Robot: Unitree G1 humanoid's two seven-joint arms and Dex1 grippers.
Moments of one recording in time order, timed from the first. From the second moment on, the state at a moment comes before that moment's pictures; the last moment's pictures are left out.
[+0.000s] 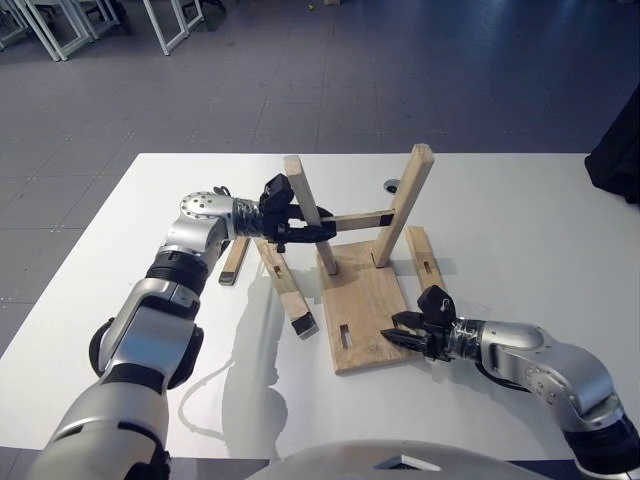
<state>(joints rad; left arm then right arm) -0.84 0.52 -0.37 0.90 -0.47 -0.05 -1.40 0.02 -0.57 0.24 -0.52 0.52 0.92 0.55</state>
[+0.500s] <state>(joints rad) -0.90 0.66 -0.27 0.96 -0.17 -0.07 -1.49 0.06 -0.51 0.28 -0.52 0.47 0.87 0.47</state>
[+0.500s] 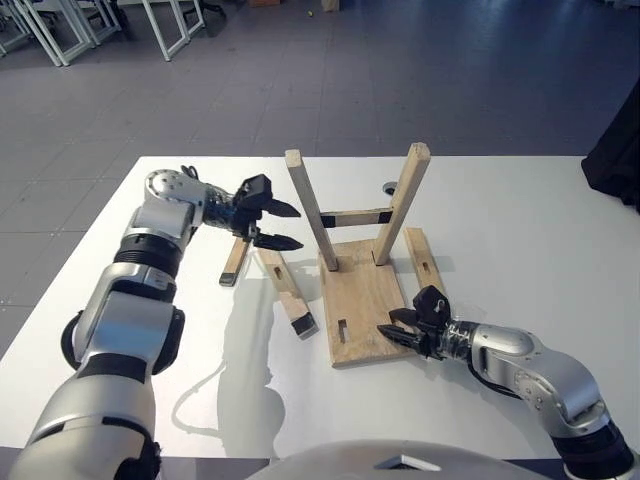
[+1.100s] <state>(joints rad) 0.01 0.43 0.20 -0.12 -0.13 0.58 -0.34 -0.03 -0.31 0.05 -0.70 0.62 1.14 0.24</state>
